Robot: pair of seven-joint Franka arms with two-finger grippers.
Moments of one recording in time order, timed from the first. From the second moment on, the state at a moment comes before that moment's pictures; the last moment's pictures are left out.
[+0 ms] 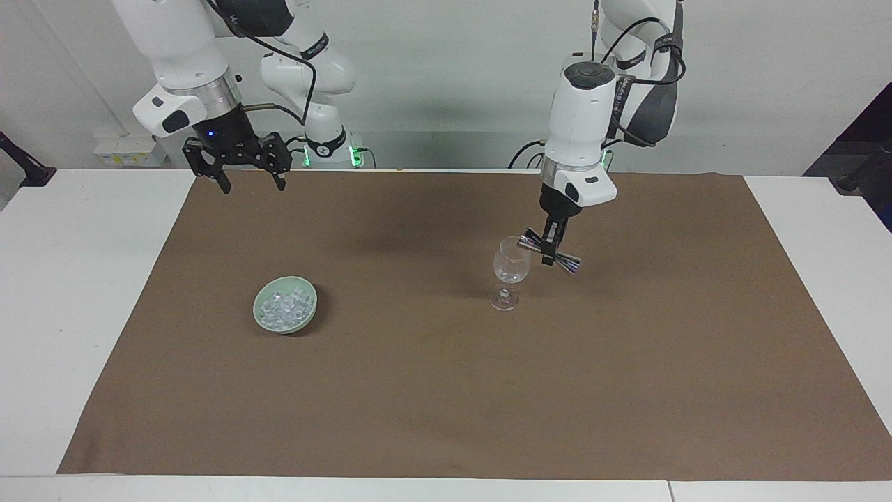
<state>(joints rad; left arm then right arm) -0.41 0.05 -0.10 -1.90 0.14 2.19 -1.65 -0.05 -0.04 0.10 -1.62 0.03 1.61 0.01</state>
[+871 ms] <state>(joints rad) -0.43 0.06 -0.10 -1.90 0.24 2.19 -1.68 -0.05 -0.04 0.10 -1.62 0.03 1.61 0.01</state>
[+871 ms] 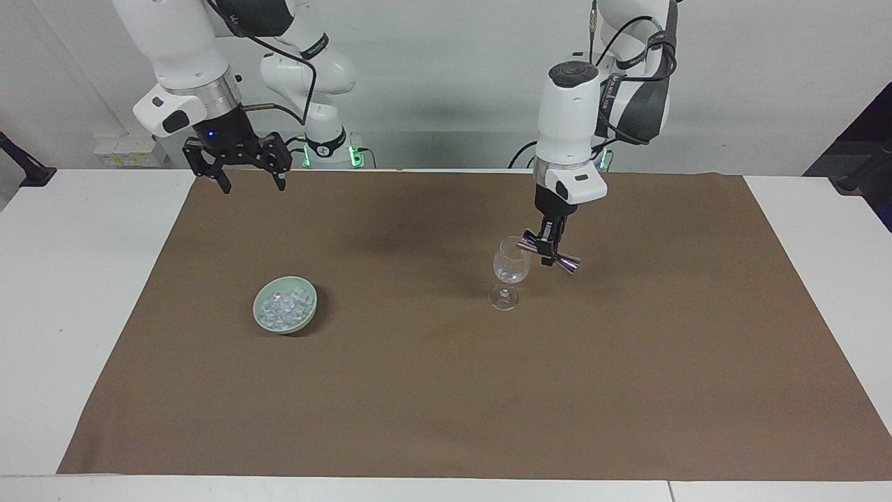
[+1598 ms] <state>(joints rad) -0.47 0.06 -0.10 -1.90 0.32 2.19 -1.69 -0.06 -0.04 0.10 -1.62 0.03 1.62 0.01</state>
